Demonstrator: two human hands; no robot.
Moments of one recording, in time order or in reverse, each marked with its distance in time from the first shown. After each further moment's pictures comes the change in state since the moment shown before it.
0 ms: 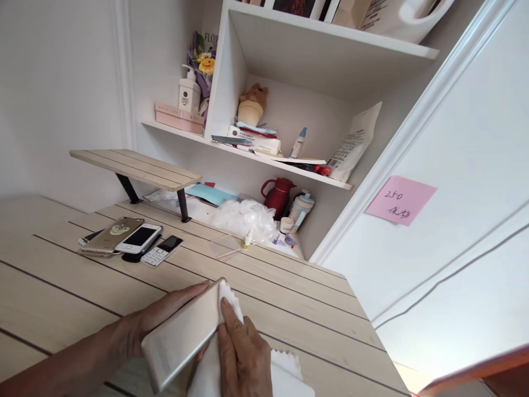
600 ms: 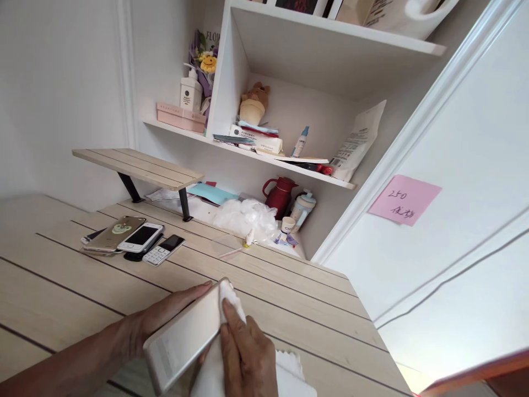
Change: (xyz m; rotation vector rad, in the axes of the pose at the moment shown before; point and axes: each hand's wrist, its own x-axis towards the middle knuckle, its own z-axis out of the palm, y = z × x) left_hand -0.001 0.001 0.008 -0.048 -0.017 -0.022; right_hand 0.002 -0.009 0.000 0.050 0.053 0.094
